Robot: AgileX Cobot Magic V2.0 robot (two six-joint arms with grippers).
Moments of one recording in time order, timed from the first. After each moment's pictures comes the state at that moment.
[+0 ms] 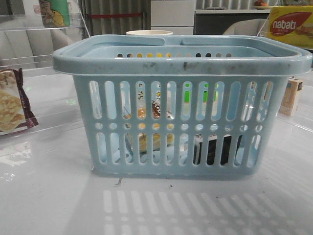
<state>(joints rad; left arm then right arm) -0.07 -0.01 -0.01 -0.04 0.16 0.10 0.52 0.72 -0.80 0.02 0.74 -0.08</state>
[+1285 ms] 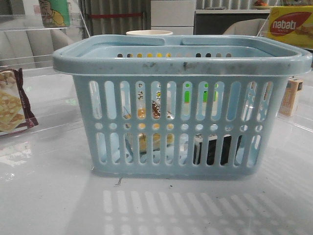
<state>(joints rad) -0.07 -0.01 0.01 -0.04 0.07 0.10 0.52 0.71 -0.79 0.01 0.74 -0.08</state>
